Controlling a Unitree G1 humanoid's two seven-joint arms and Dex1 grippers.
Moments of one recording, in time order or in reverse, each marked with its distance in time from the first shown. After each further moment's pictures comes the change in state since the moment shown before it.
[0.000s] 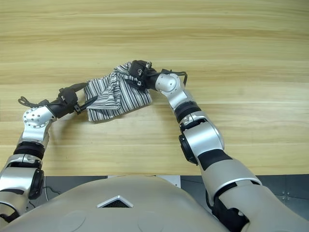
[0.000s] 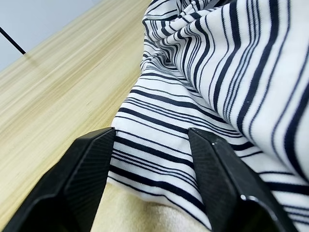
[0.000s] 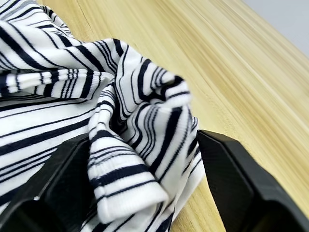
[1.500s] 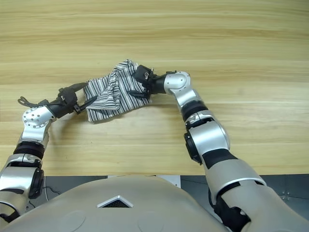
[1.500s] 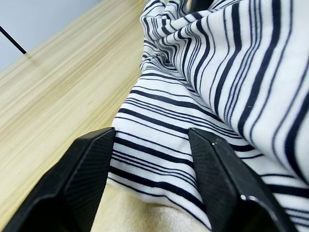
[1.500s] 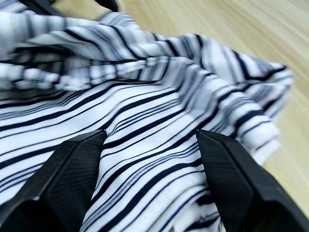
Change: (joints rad) left arm -0.005 0.000 0.002 0.015 0.001 -0.008 0.000; right arm -0.012 -0.031 -0.016 0.038 0.107 0.020 0.298
